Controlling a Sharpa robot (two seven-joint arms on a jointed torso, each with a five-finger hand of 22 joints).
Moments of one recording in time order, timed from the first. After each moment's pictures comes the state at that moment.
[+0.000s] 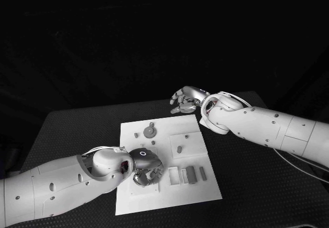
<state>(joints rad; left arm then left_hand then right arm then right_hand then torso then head) 1.18 -0.64 -0.24 1.51 -1.77 -0.02 0.10 1.27 -0.17 0.55 -0.29 0.05 0.88 0.09 0.28 0.54 0.86 0.06 0.88 0.60 0.94 -0.05 1.34 0.56 0.02 1.15 -0.15 0.26 1.31 1.22 -0.67 0.04 1.29 -1.33 -0.32 -0.09 1.09 -0.11 0.50 -0.28 0.04 0.85 0.14 0.24 0.57 1.00 0.04 1.10 1.09 1.18 -0.07 1.44 0.90 0.23 1.16 -0.04 0.94 1.31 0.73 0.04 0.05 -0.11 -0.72</state>
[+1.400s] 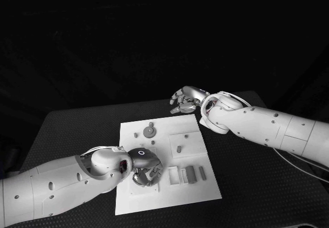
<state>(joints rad) 1.17 -0.65 -0.24 1.50 -1.74 -0.03 0.11 1.18 -0.17 0.51 -0.28 0.05 0.87 0.11 0.26 0.53 0.85 0.05 0.90 0.58 0.94 -0.05 1.35 0.55 0.02 1.16 -0.15 0.28 1.31 1.21 -0.67 0.04 1.28 -1.32 -0.32 -0.09 1.09 -0.11 0.50 -0.28 0.04 0.85 0.14 0.24 0.57 1.00 0.04 1.10 1.09 1.18 -0.07 1.44 0.90 0.23 1.16 -0.04 0.94 1.31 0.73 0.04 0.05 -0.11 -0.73</state>
